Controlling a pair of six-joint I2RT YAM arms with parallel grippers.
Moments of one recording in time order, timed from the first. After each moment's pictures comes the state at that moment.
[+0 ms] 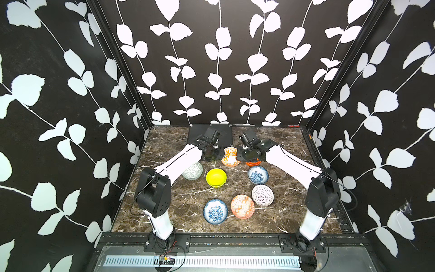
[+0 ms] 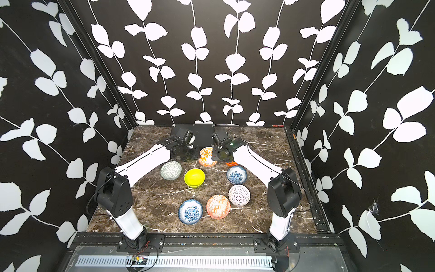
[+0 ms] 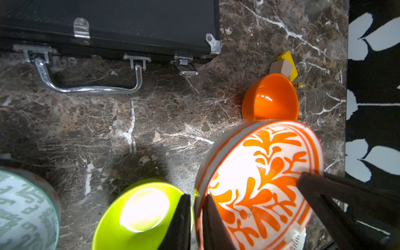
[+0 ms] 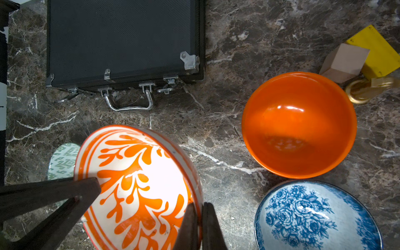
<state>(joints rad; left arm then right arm) -0.56 1.74 1.46 -0.70 0.17 -0.58 0.66 1.79 1.56 -0.76 0.03 0.67</state>
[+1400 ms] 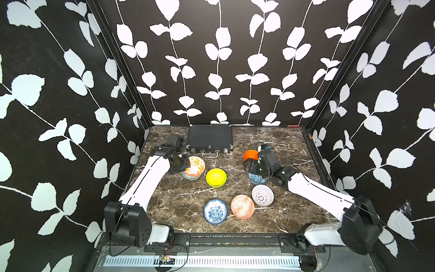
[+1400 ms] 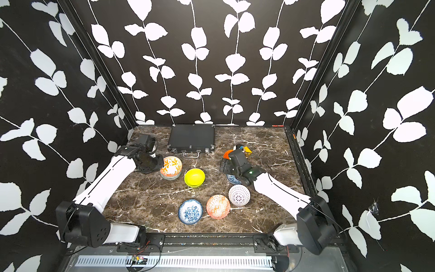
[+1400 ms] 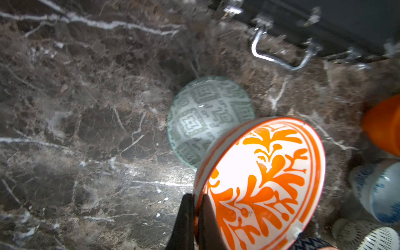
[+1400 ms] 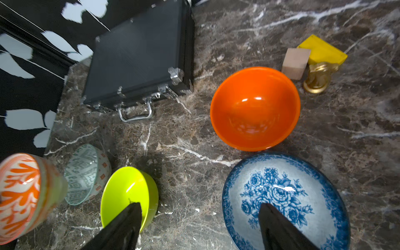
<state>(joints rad) -0.20 1.38 1.20 -1.03 0.01 -0.47 0.65 1.32 0.88 -0.24 0.11 0.69</state>
